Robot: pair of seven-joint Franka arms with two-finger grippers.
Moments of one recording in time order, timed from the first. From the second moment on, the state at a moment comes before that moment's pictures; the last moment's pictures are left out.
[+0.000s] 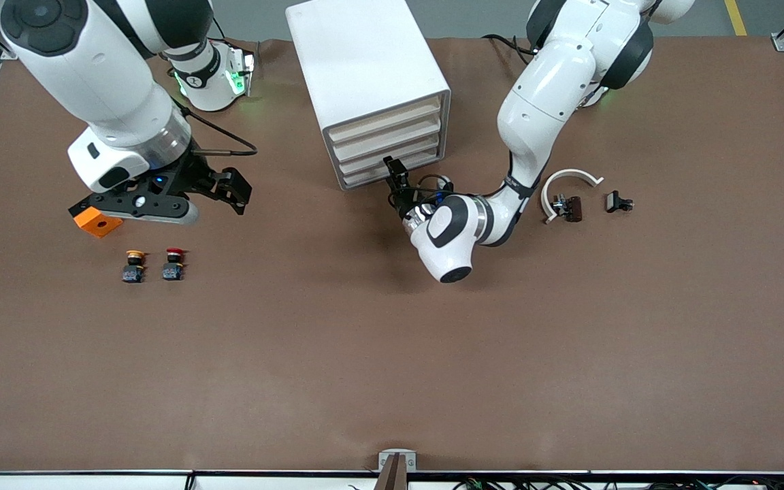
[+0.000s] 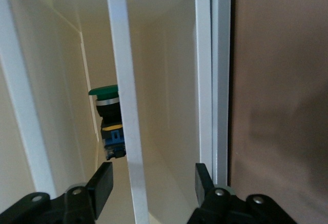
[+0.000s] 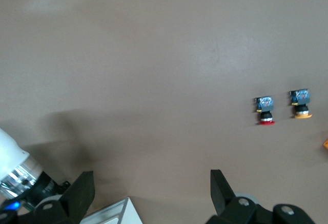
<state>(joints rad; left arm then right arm) -0.60 1.00 -0.09 -1.38 -0.96 1.52 -2.18 0.36 0.17 0.07 -1.46 -0.02 1.67 0.58</state>
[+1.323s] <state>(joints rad) -0.60 0.97 -0.09 -1.43 -0.97 1.49 -2.20 0.60 0.37 0.07 -1.34 -0.02 1.68 1.50</state>
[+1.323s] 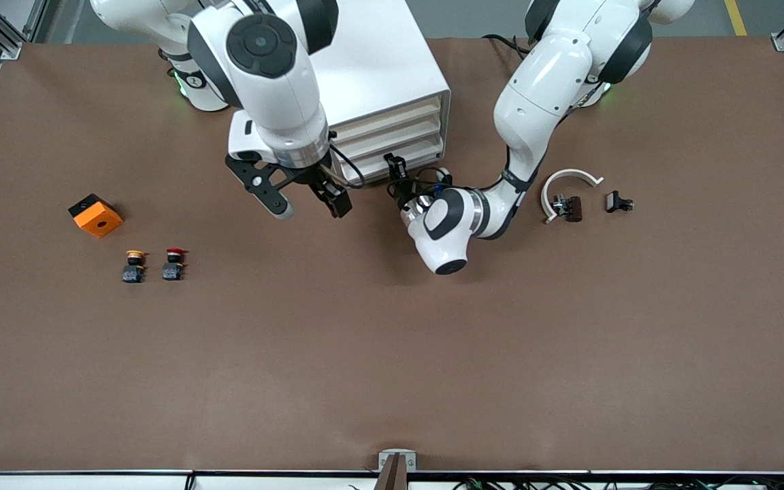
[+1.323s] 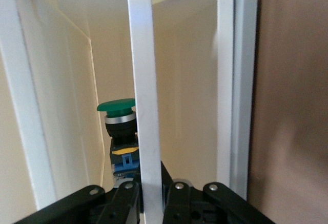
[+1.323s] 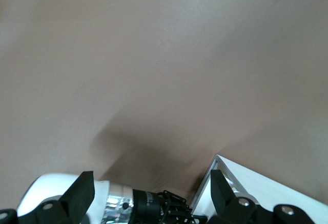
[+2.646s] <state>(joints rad) -0.36 0.94 -0.06 -1.27 -0.91 1.50 -2.10 0.70 0.56 0.07 -1.34 -0.02 1.90 1.70</state>
